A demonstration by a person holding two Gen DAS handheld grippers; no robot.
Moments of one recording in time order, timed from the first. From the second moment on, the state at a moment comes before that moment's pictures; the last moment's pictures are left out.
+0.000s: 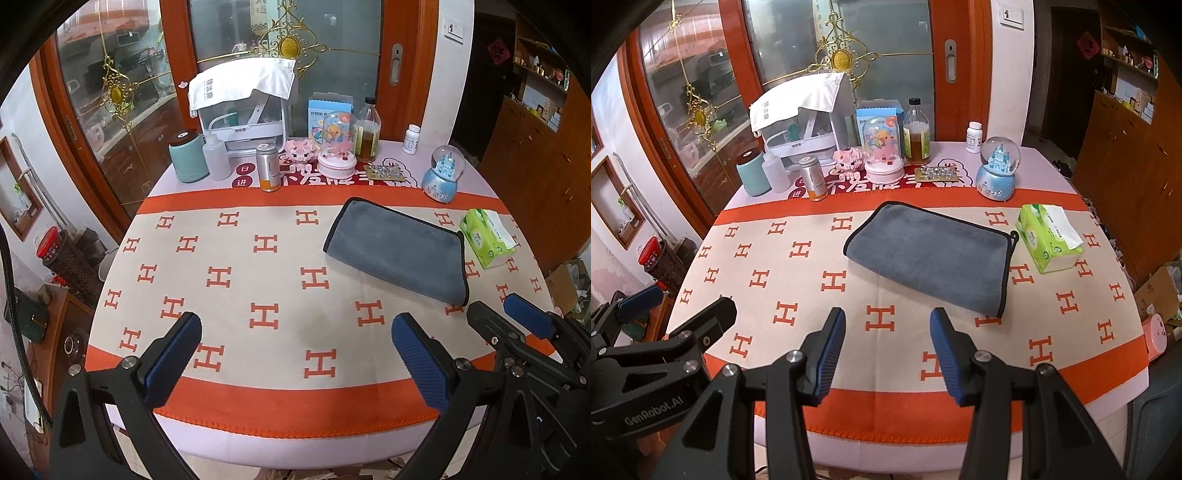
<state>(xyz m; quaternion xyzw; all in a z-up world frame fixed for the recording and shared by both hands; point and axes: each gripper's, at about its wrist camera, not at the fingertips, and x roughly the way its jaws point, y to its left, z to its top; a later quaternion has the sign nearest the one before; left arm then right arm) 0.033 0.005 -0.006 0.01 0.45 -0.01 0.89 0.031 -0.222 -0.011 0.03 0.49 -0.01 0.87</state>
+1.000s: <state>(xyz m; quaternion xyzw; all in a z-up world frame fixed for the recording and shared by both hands) 0.028 0.017 -0.010 0.01 0.45 -0.01 0.89 0.031 -0.217 -0.010 0.03 0.49 -0.01 0.87</state>
